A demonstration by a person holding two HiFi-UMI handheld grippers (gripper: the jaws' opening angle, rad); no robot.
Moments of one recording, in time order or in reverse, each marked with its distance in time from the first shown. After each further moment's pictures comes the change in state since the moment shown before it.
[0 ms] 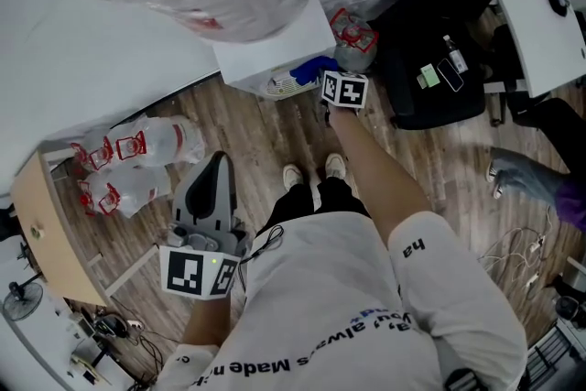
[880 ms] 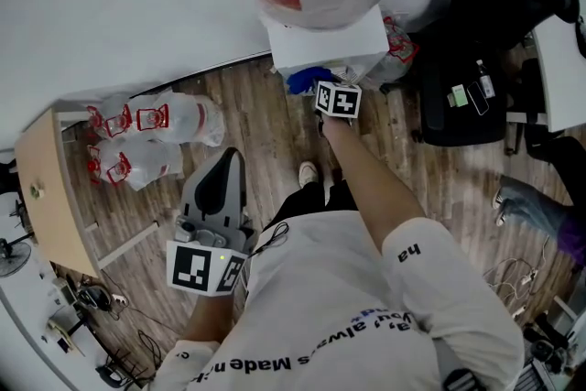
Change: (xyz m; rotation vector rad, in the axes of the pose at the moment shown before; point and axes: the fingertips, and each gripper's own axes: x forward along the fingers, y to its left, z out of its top) left arm -0.059 0.055 0.006 -0.005 -0.022 0.111; right arm 0.034 0.139 -0.055 -0.047 0.081 0.124
